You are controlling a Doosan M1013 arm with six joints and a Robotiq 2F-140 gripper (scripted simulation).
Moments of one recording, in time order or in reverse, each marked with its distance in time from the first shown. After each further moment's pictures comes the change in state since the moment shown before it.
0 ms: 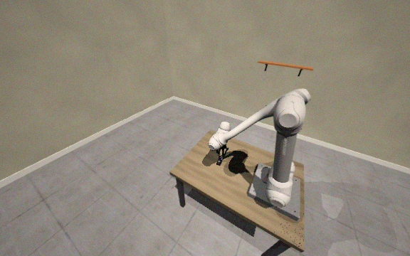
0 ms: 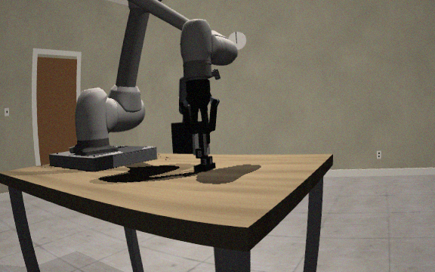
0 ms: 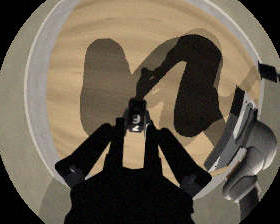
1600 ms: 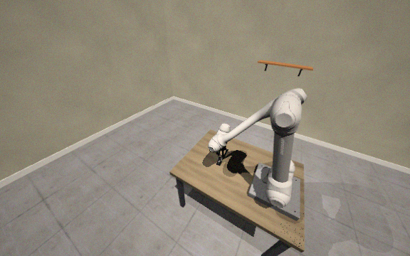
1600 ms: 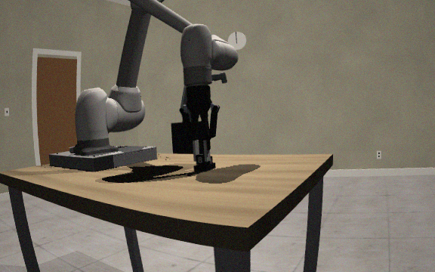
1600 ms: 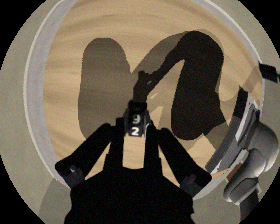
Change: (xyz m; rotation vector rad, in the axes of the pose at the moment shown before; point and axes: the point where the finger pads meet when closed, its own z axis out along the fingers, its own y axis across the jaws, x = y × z) arm 0.000 0.000 0.019 0.000 0.000 0.000
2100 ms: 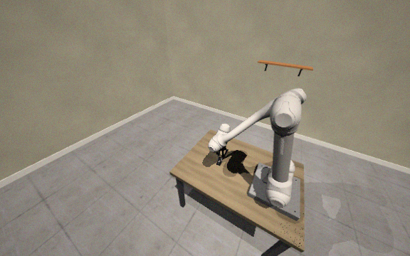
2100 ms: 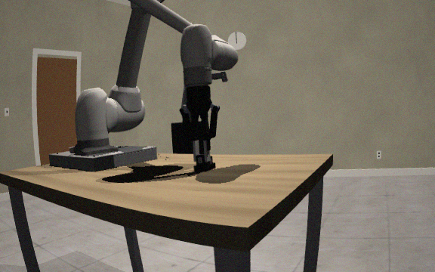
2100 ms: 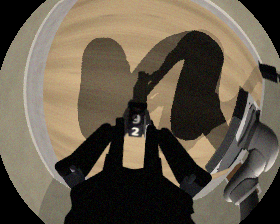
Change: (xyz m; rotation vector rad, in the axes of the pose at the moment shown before) arm 0.000 0.000 0.001 0.000 0.000 0.000
